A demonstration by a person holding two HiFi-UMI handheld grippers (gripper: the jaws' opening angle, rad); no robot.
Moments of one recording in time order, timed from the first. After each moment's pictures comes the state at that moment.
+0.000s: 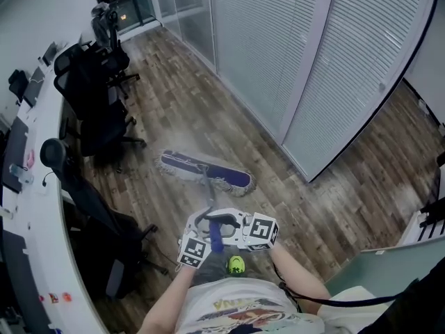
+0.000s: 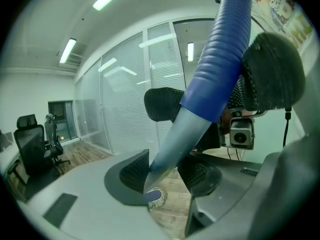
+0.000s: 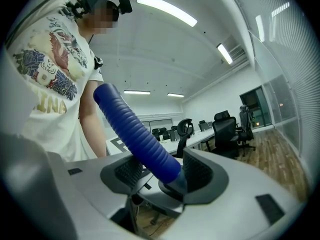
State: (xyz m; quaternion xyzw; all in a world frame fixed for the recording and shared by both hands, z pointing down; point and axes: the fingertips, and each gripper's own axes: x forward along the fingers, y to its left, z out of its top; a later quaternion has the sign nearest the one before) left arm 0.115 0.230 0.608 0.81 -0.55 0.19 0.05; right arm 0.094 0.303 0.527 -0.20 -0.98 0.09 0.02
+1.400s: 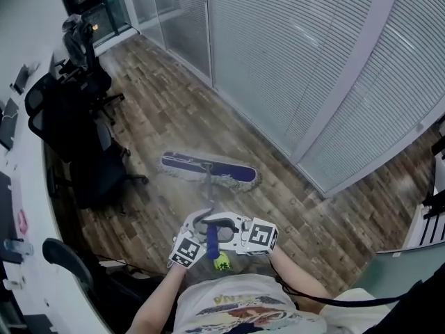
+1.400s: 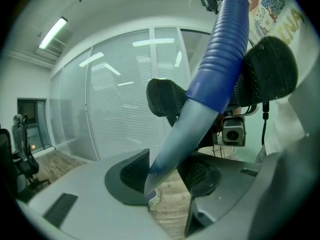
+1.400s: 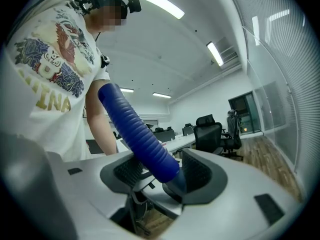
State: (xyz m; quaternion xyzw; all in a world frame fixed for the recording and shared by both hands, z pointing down) left arm -0.246 -0.026 0.603 0.89 -0.42 0.18 0.03; right arm -0.287 0.045 0.520 -0.13 -0.99 0.08 0.02
